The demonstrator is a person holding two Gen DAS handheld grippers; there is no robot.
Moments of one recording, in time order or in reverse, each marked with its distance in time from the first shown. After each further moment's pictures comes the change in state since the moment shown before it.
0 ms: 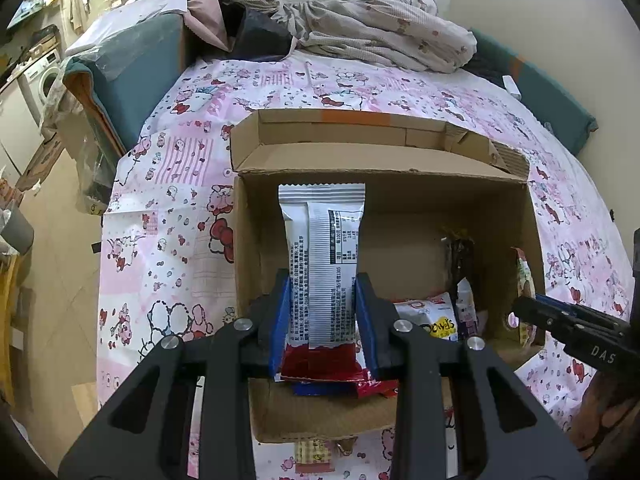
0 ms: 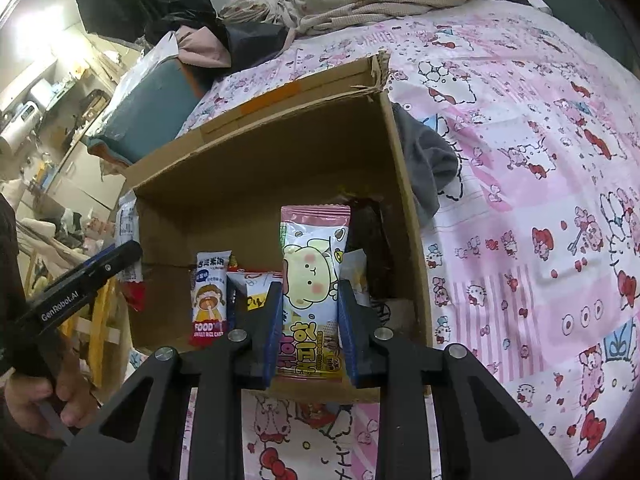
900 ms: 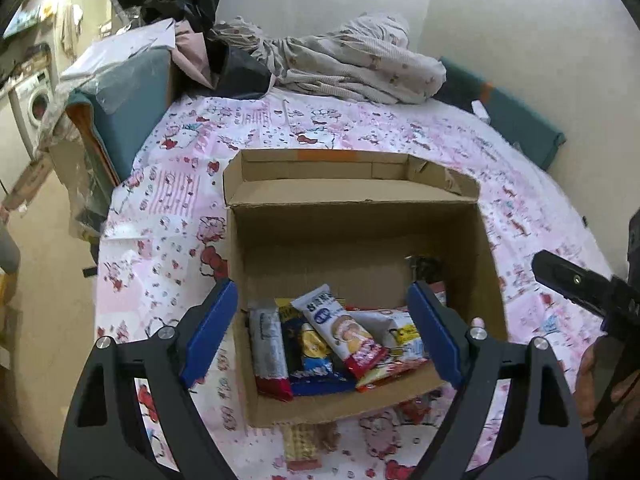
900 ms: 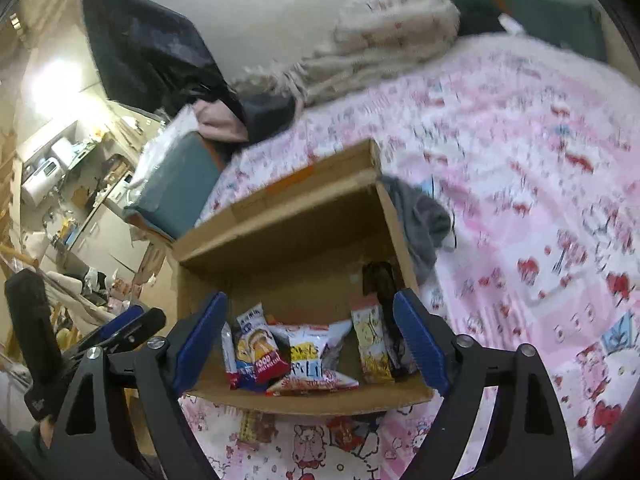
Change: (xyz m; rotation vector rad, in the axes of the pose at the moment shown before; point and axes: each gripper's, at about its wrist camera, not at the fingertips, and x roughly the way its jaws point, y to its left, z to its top) left arm -0.048 -0.001 -0.009 0.013 -0.141 -0.101; right arm -0.068 0.006 -0.002 0.048 -0.273 0.075
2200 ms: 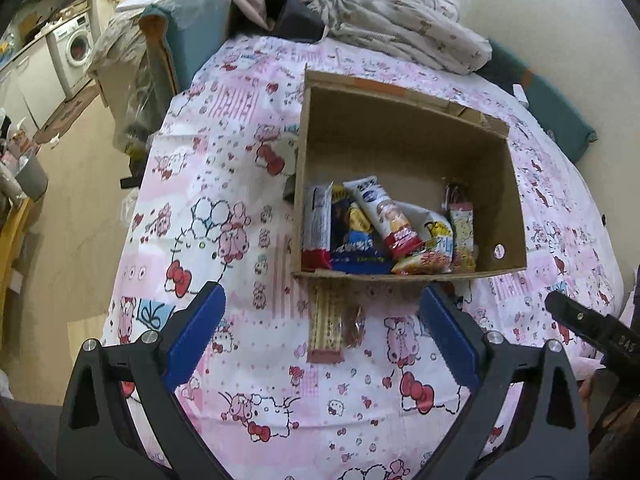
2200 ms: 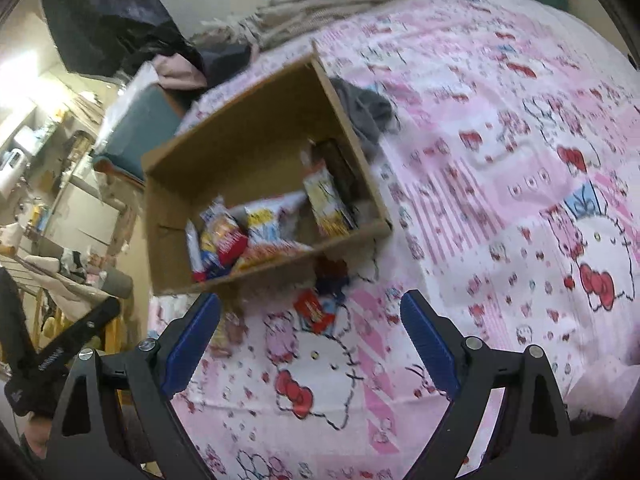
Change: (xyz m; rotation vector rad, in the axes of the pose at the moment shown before) left arm -0.039 0.022 -0.085 -0.140 0.158 0.118; right arm -0.021 -0.018 -0.089 0.116 0.222 -0.134
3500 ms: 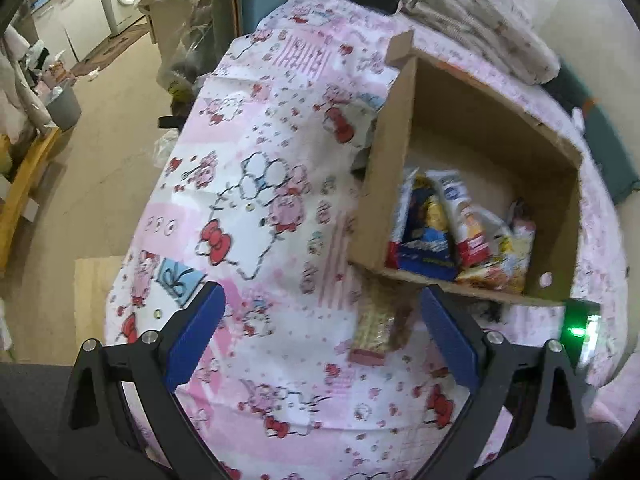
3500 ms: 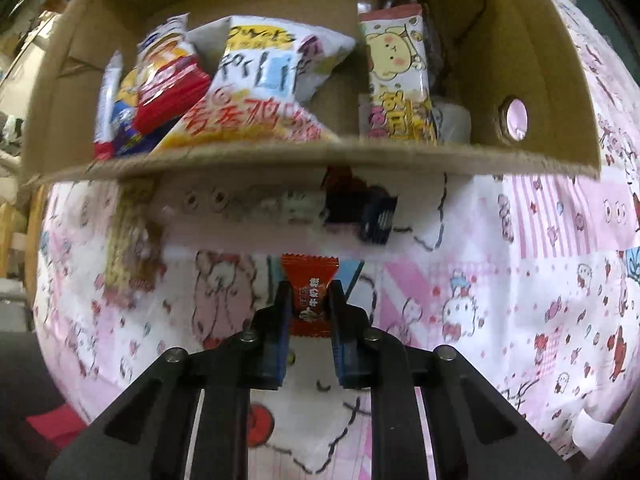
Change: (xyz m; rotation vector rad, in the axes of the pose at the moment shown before) left arm 0.038 0.045 0.004 -0.193 0.127 0.123; right arm 0.142 0.045 -0.031 -0.303 0.369 -0.227
